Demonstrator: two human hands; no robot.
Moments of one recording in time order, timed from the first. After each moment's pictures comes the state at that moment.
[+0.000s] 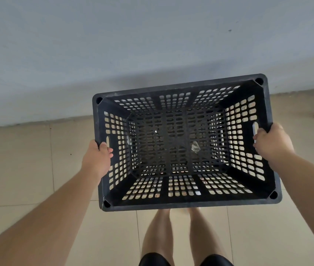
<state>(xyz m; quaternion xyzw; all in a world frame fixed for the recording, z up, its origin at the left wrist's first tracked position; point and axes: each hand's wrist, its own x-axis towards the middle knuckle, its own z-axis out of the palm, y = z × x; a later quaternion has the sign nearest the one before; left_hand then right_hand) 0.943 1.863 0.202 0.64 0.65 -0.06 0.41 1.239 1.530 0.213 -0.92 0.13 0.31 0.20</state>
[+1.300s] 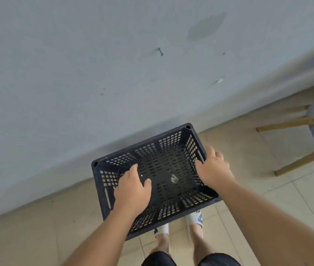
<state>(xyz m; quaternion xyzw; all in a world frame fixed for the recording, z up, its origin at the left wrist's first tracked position) 1.052 1.733 0.415 0.89 0.34 -0.19 0.24 1.187 1.532 0.405 -0.91 0.05 0.35 0.21</state>
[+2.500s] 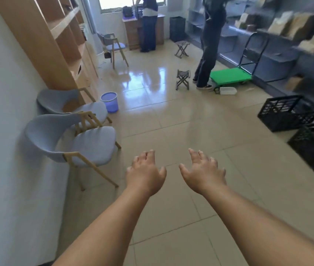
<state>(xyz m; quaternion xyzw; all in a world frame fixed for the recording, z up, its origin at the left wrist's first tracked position) 0.842 1.184 0.694 0.85 -0.50 -0.13 0.09 0.681 1.108 0.686 -0.78 0.59 0.01 0.17</state>
